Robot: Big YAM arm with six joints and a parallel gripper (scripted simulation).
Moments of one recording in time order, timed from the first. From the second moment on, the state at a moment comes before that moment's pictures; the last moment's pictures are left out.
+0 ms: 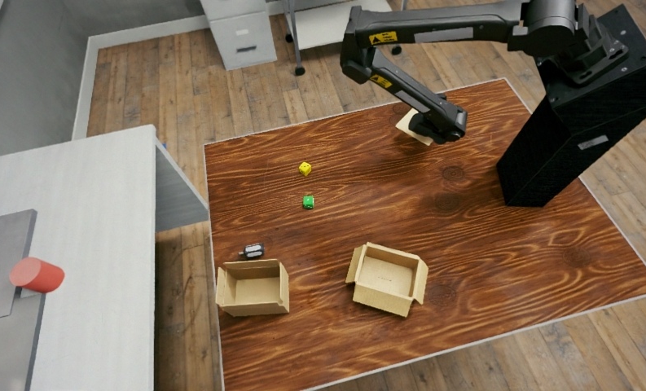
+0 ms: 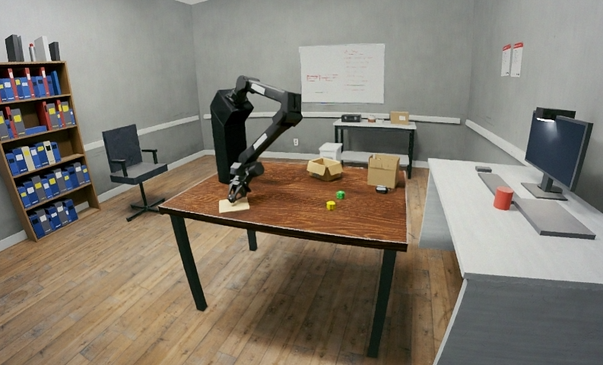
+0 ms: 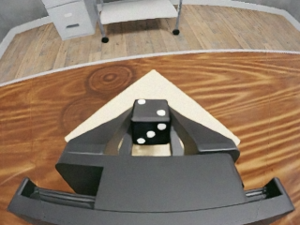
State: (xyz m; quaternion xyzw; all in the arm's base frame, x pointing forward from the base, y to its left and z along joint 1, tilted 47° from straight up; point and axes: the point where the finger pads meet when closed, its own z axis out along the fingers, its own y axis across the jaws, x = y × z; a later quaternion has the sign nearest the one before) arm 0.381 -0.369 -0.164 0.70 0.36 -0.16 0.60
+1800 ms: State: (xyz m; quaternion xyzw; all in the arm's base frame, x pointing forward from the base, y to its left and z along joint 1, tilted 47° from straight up) arm 0.389 -0.370 -0.172 0.70 0.36 -0.17 0.60
